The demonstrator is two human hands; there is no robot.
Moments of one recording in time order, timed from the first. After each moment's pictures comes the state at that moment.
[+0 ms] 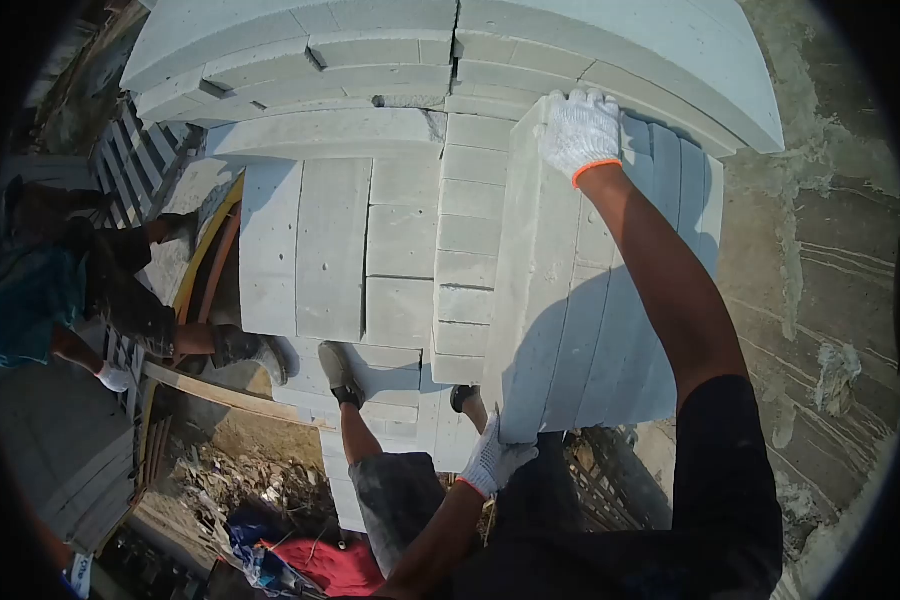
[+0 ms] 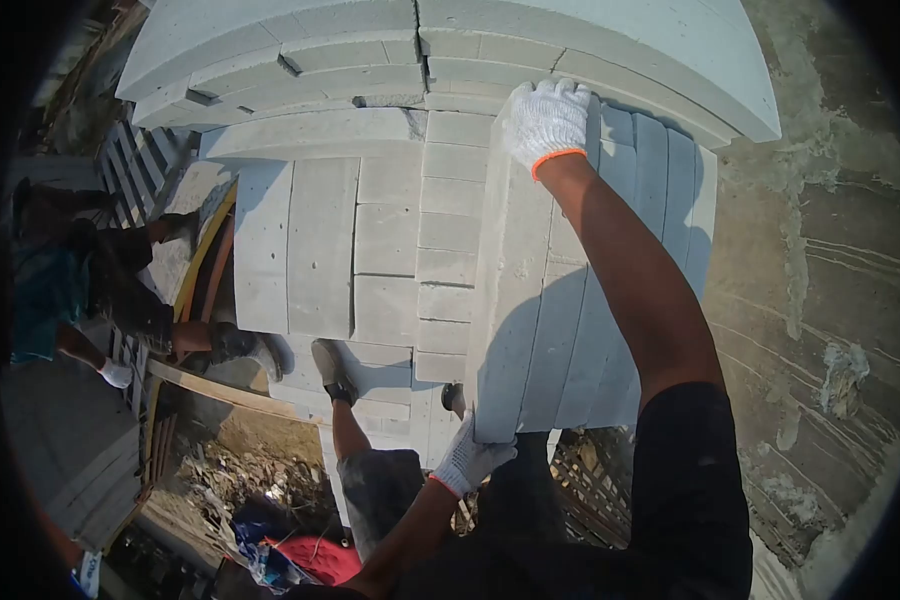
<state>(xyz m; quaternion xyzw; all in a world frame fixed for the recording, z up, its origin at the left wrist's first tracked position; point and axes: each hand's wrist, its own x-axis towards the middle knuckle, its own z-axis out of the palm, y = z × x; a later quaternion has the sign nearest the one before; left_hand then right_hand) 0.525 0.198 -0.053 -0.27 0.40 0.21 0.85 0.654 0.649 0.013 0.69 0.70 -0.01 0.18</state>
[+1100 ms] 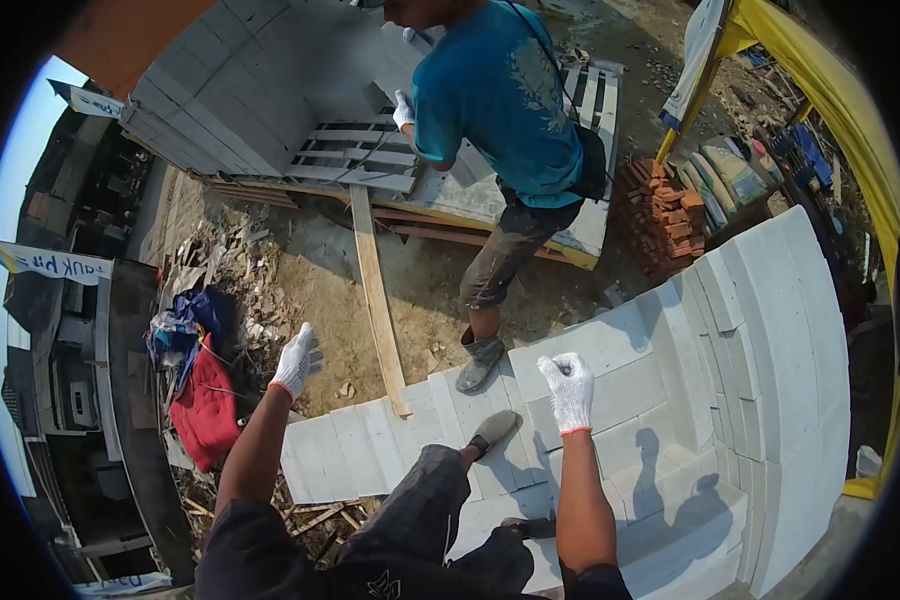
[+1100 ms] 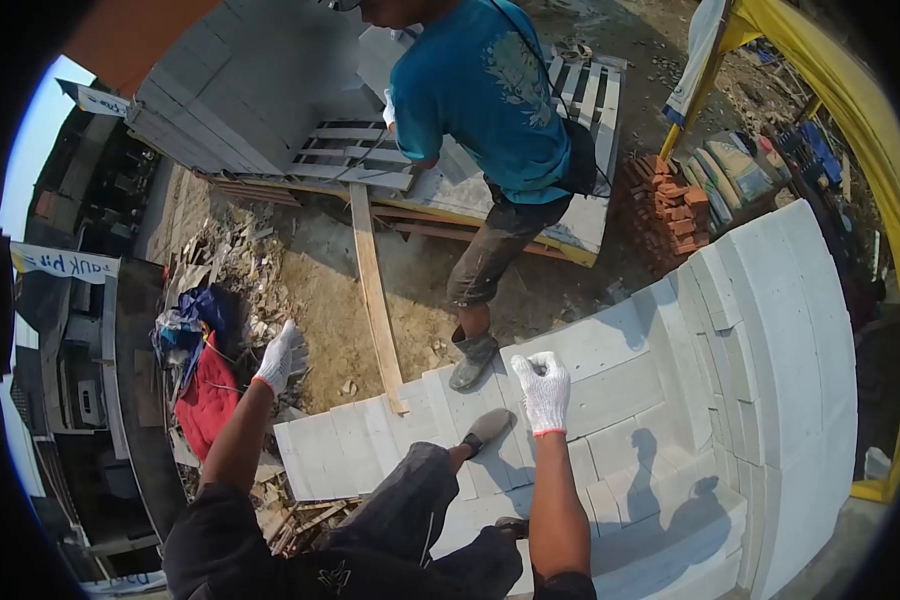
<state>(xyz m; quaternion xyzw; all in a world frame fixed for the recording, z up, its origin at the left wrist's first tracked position) -0.171 0.005 0.117 -0.22 0.80 0.48 0.27 0.097 0.428 0.026 0.39 0.61 -0.69 0.04</state>
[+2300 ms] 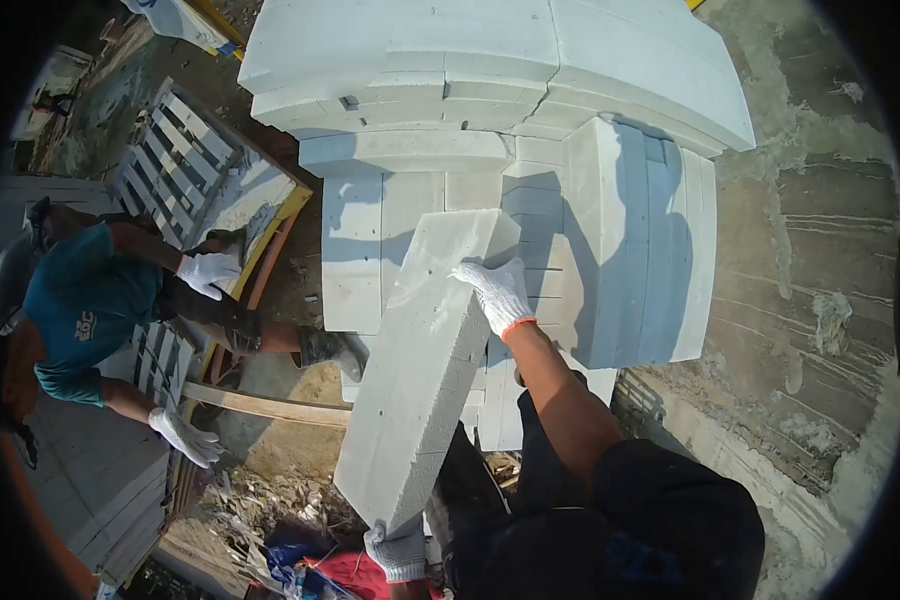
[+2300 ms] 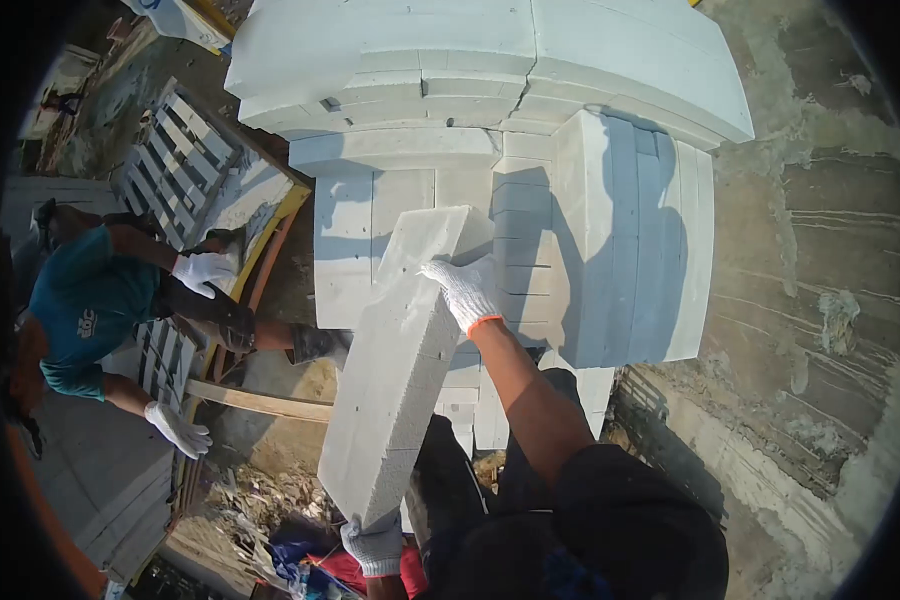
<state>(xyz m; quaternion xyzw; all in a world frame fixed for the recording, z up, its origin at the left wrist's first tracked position) 0.151 0.065 0.157 -0.22 0.60 0.54 0.54 0.362 0.445 0.073 0.65 0.15 -0.63 -0.40</state>
